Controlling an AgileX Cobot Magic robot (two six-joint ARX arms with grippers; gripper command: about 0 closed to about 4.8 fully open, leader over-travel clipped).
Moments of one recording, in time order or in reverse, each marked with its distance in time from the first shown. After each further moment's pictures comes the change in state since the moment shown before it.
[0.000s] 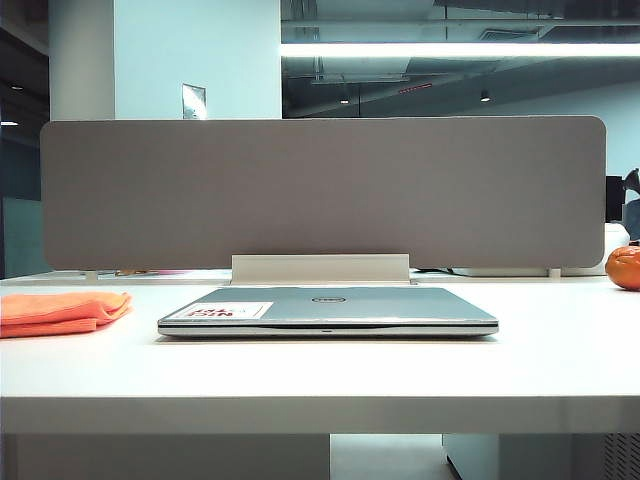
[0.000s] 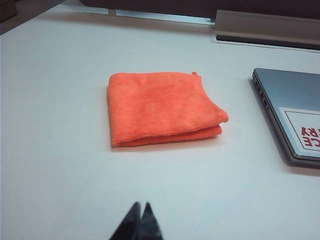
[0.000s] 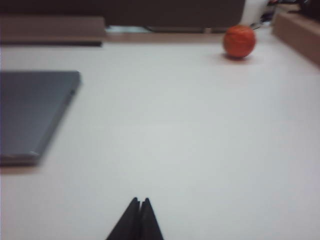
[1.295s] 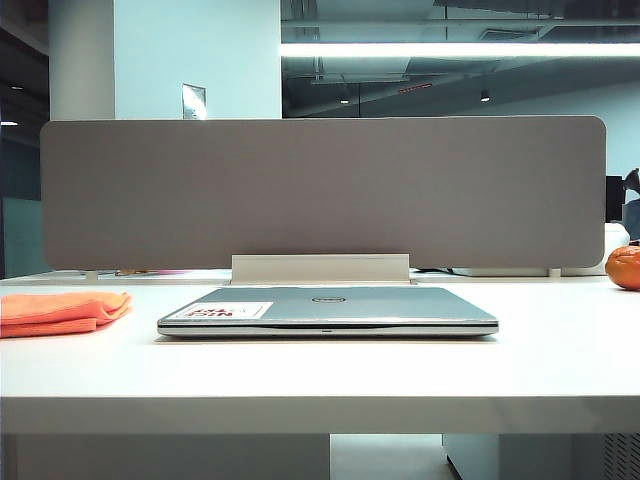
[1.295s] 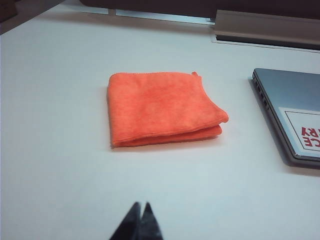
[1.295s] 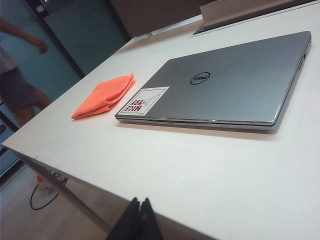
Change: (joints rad) left arm 0.000 0.000 0.000 0.000 0.000 -0.001; right arm 0.007 0.000 0.000 0.027 -0.719 0.362
